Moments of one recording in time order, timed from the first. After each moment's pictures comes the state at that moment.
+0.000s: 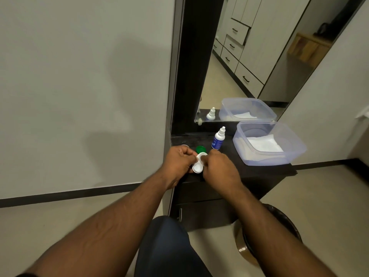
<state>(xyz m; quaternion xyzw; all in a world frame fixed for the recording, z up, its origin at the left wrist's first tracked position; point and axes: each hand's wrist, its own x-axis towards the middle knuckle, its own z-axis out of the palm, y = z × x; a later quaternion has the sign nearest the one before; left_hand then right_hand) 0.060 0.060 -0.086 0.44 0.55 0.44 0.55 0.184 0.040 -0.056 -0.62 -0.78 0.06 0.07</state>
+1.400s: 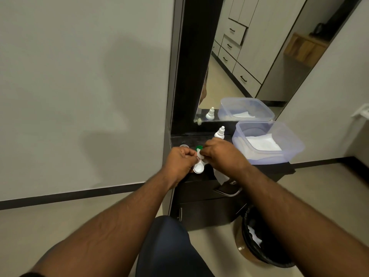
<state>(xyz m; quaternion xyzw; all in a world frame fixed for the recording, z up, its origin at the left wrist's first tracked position) 0.059 0.058 -0.090 0.49 0.54 0.44 0.53 0.204 0.077 -0.041 -0.44 -0.90 -0.05 0.00</state>
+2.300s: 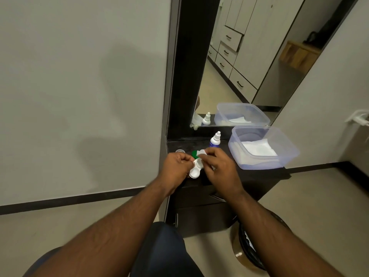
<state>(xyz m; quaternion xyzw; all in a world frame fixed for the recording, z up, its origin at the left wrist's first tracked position) 0.062 0.059 -0.094 0.48 0.57 0.44 0.51 0.210 0.049 -0.081 -0.49 -0.80 0.02 0.35</state>
